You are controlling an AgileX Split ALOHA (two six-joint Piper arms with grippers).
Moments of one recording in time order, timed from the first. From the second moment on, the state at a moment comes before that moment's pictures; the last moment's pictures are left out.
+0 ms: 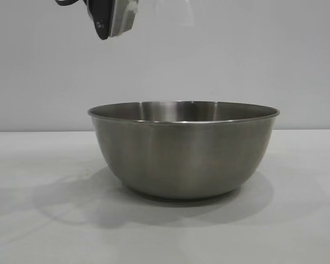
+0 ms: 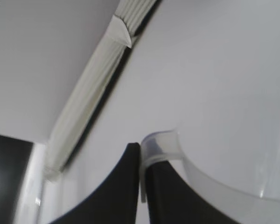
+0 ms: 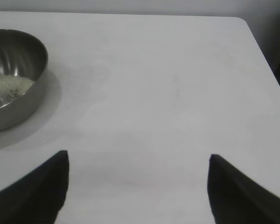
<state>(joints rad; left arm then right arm) -0.44 1.82 -0.94 0.83 -1.14 1.97 0.08 -0.02 -0.49 0.00 1.14 -0.02</state>
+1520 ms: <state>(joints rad) -0.34 1.98 -0.94 -0.58 -0.75 0.55 0.08 -0.02 -0.49 0.00 1.14 -0.02</state>
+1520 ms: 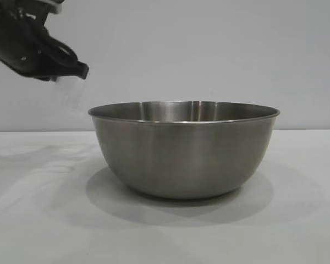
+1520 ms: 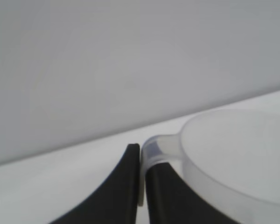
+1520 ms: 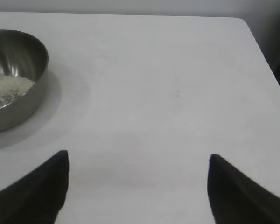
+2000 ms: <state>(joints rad) -0.32 2.00 -0.92 -0.55 -0.63 0.49 0.08 -0.02 -0.49 0.00 1.14 -0.02</state>
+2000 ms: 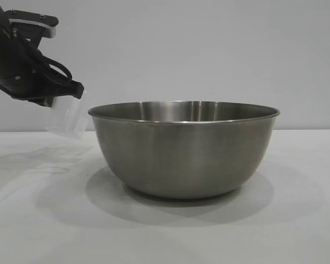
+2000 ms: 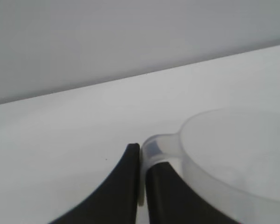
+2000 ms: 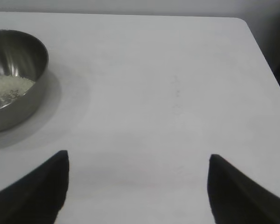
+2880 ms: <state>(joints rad) -0.32 2.02 -0.51 -0.22 -1.14 0.08 0.08 -0.02 -0.49 0.00 1.14 -0.02</state>
